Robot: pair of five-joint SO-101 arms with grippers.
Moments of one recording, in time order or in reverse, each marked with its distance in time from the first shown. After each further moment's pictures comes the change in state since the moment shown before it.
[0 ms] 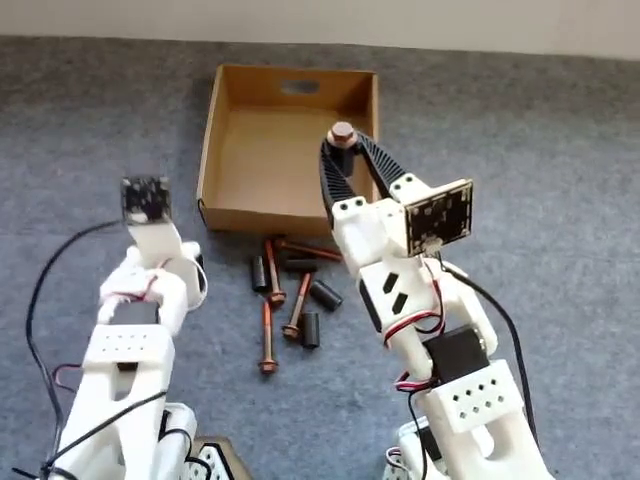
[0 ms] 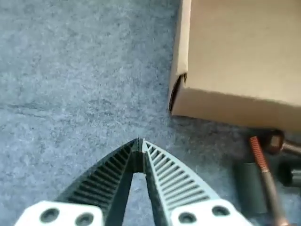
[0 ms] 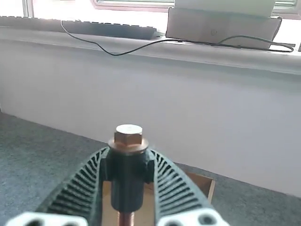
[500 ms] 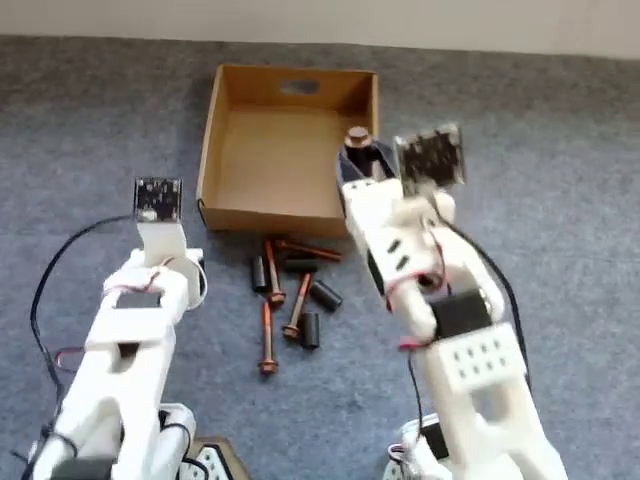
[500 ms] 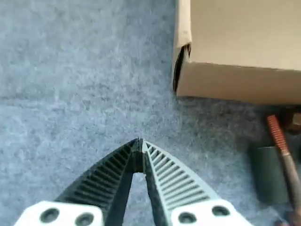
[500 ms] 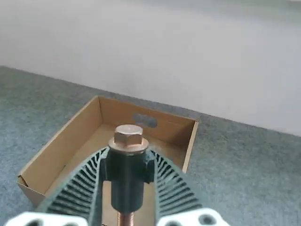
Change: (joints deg) left arm -0.5 12.5 -5.5 1.7 -2.2; right arm 4.7 14.6 -12.8 16.4 0.0
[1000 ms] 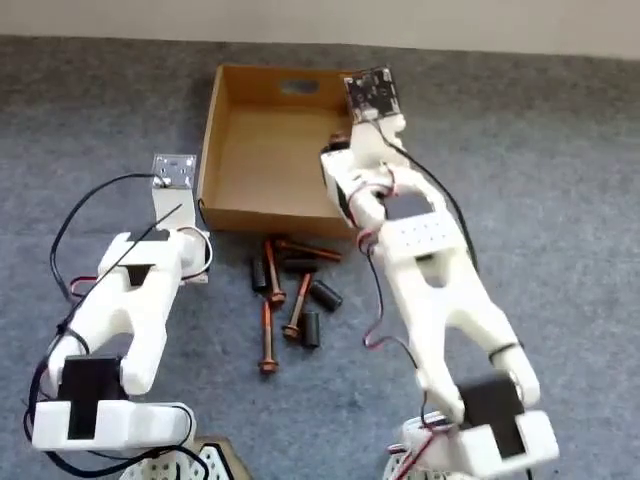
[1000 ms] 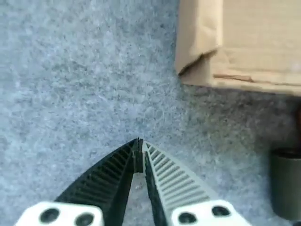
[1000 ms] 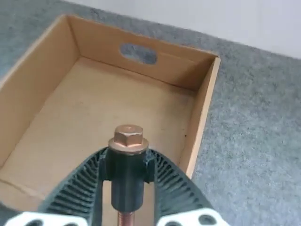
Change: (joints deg) left arm 0.0 26.5 -22.2 13.5 0.1; right arm 1.2 40.4 -21.2 0.0 0.0
